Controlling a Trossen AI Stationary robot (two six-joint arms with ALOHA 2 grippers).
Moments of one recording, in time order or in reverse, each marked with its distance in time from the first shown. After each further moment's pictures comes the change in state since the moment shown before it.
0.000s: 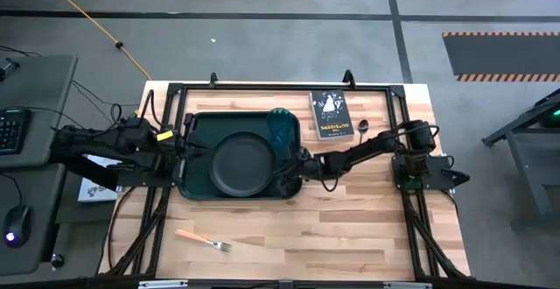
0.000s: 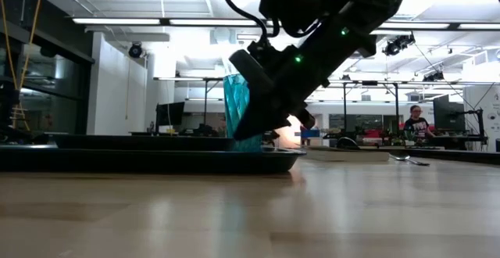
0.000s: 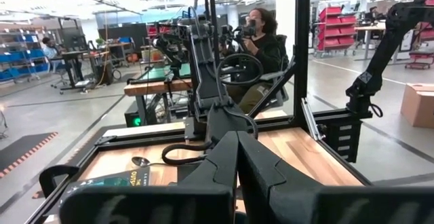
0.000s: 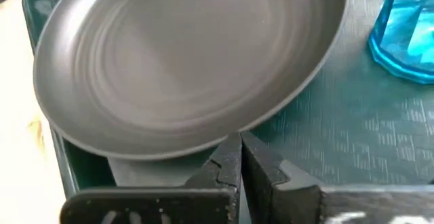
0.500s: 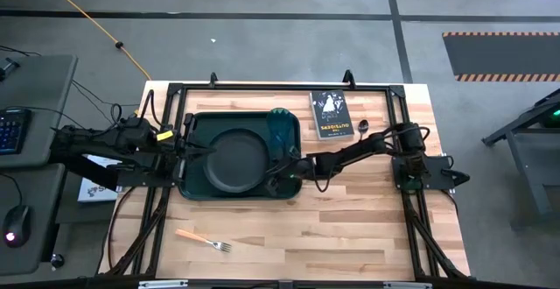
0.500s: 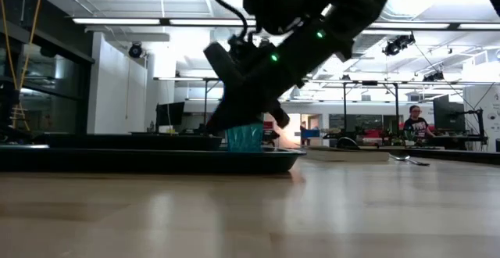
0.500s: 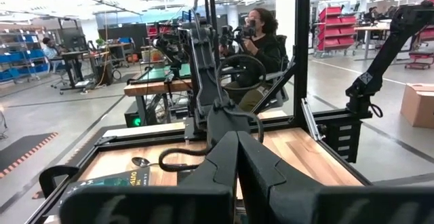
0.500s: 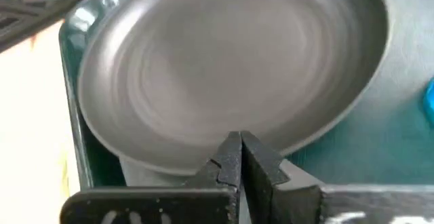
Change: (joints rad) left arm 0.000 0.000 0.000 0.001 0.000 0.000; right arm -0.007 0.089 0.107 0.092 -0.001 -0.074
